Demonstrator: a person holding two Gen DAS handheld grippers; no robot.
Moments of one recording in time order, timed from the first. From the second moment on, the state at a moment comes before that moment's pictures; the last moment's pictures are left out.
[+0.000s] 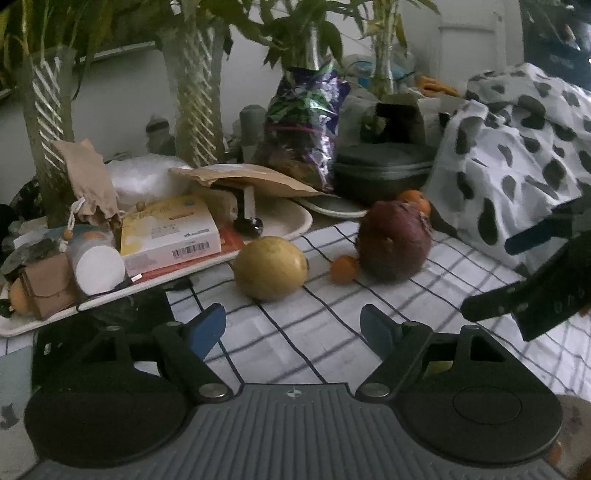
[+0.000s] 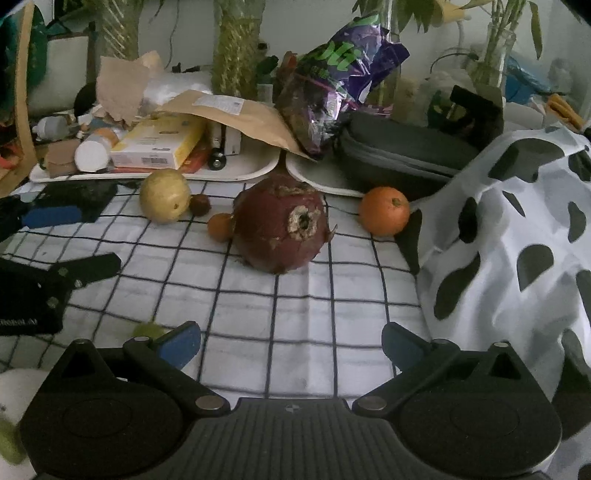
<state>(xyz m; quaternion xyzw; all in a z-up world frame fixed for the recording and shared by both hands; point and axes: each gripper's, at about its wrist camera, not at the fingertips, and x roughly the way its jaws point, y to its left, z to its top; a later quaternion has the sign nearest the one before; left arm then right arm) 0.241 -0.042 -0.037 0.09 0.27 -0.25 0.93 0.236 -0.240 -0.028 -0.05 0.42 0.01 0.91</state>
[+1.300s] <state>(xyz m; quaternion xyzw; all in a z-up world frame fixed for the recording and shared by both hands) 0.336 -0.040 -0.062 0.00 0.31 -0.30 0.90 0.337 -0.249 -0.052 -0.01 0.41 0.11 0.90</state>
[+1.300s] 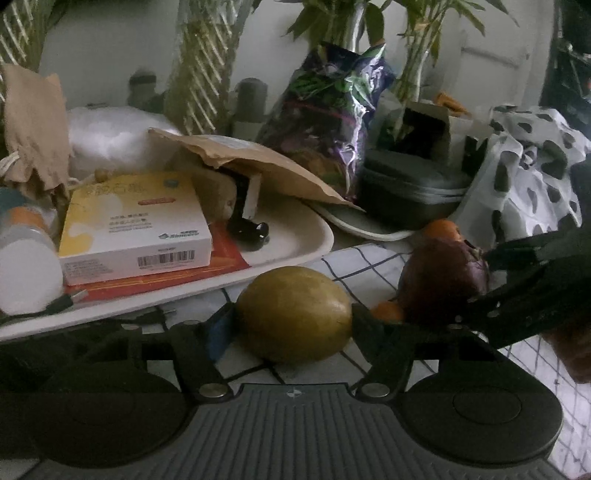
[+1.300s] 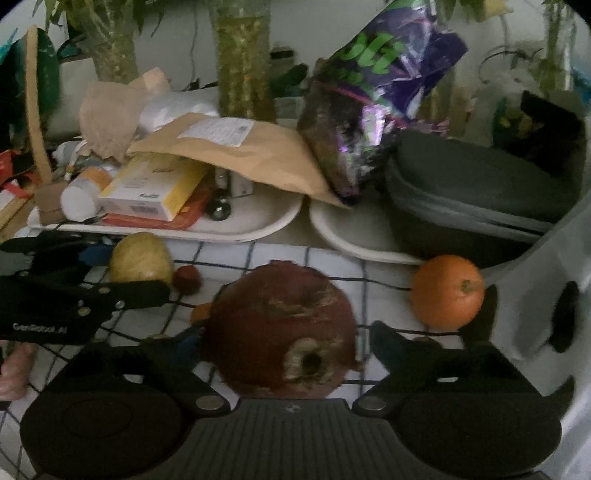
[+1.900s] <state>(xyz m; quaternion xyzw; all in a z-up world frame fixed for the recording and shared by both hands) 0.300 -0.029 -0.033 0.04 0.28 -0.28 0.92 0.328 -0.244 -0.034 0.01 0.45 0.10 0.89</state>
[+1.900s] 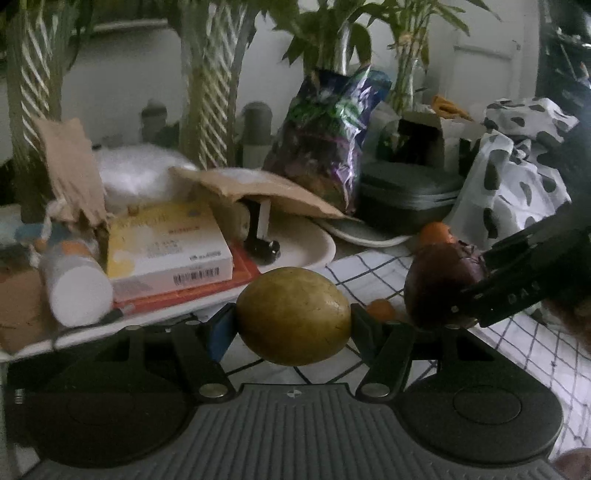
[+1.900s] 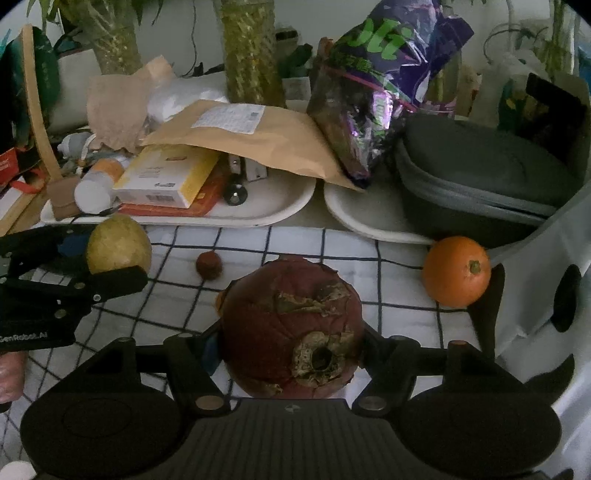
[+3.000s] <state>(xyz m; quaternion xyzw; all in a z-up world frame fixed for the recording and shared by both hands) 0.176 -0.022 0.005 0.07 0.26 -0.26 0.93 0.241 -0.222 0.018 0.03 0.49 0.10 0.87</state>
